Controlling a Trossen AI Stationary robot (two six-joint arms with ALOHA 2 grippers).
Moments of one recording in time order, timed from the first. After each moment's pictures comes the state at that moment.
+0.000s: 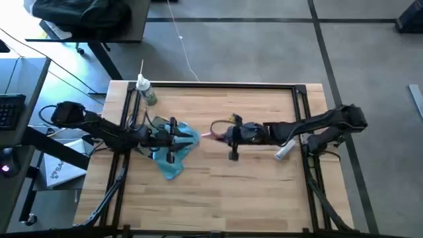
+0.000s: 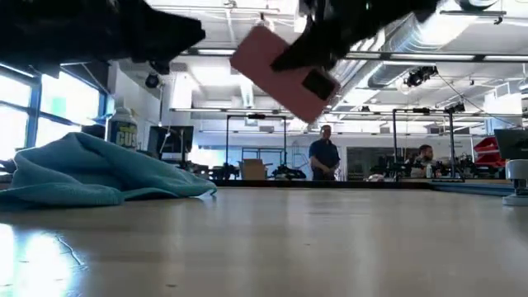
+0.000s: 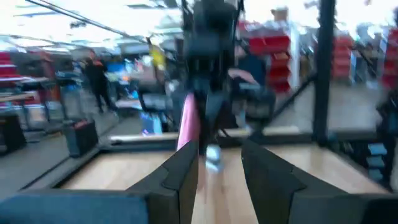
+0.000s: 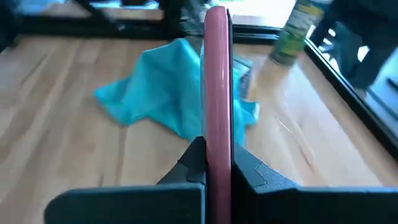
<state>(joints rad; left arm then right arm) -0.13 1.20 0.23 1.15 -0.20 0.07 0.07 1.50 0.87 0.18 0.23 0.03</state>
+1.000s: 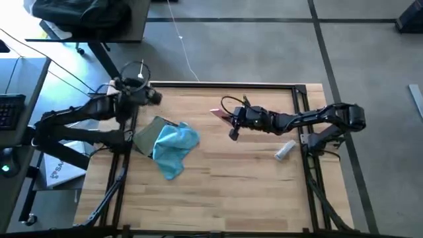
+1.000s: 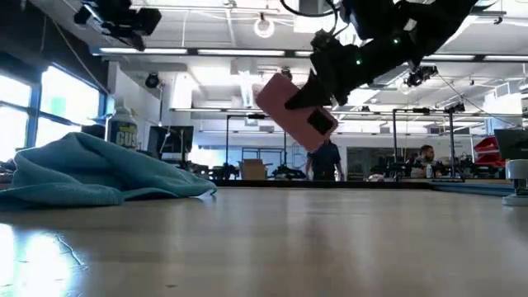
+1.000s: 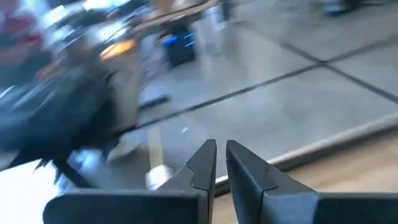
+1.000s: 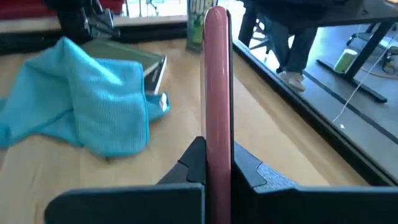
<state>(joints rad) 0.31 0.85 0.94 -0.72 -1.10 -0.39 -0.15 1.50 0.72 0.37 0.23 0.00</state>
